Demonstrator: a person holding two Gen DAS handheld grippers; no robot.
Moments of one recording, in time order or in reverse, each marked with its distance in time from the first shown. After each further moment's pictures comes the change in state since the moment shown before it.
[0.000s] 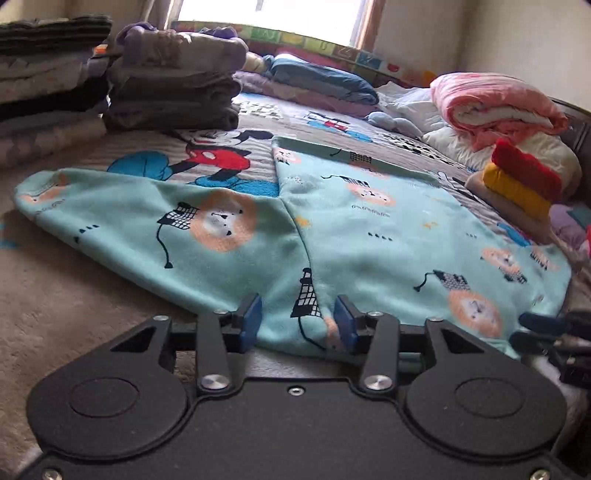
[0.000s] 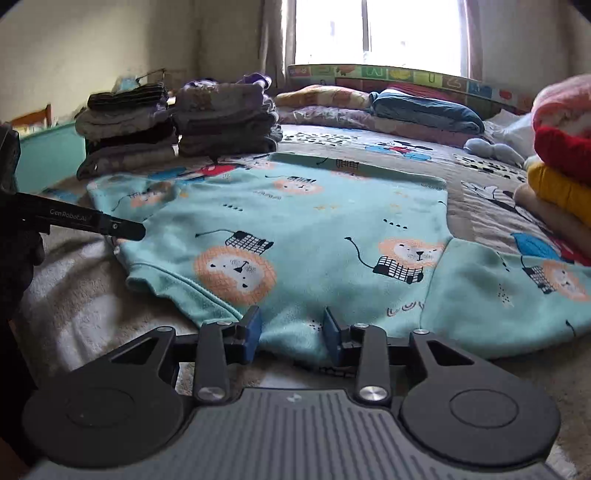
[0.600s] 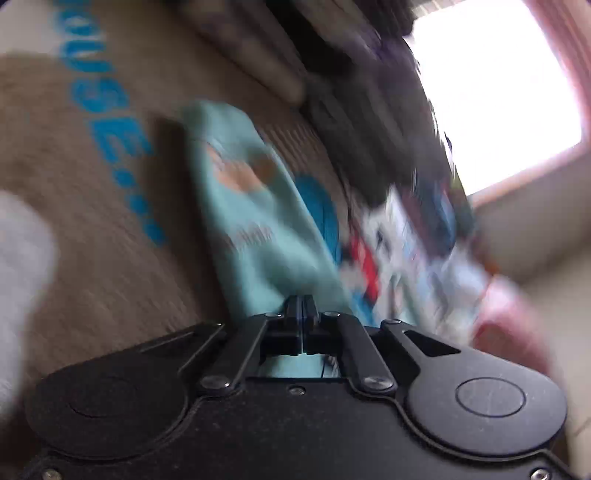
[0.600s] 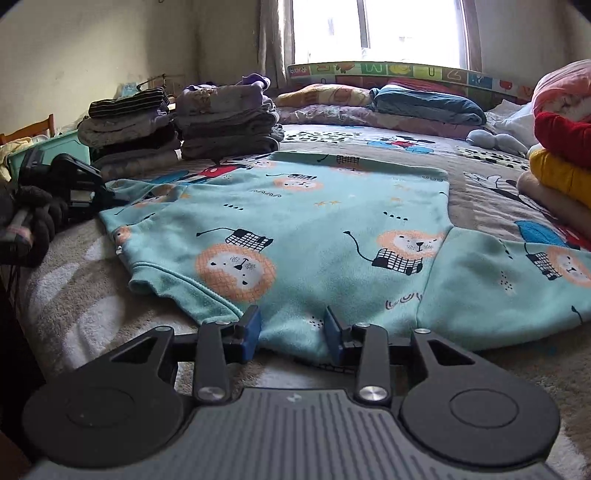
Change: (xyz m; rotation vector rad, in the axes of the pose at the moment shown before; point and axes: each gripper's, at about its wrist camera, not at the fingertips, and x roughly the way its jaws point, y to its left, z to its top) left arm 0.015 0.176 0.038 -0.760 -0.154 0.039; right arm -0.001 -0.008 -0.009 0.040 -0.012 0.041
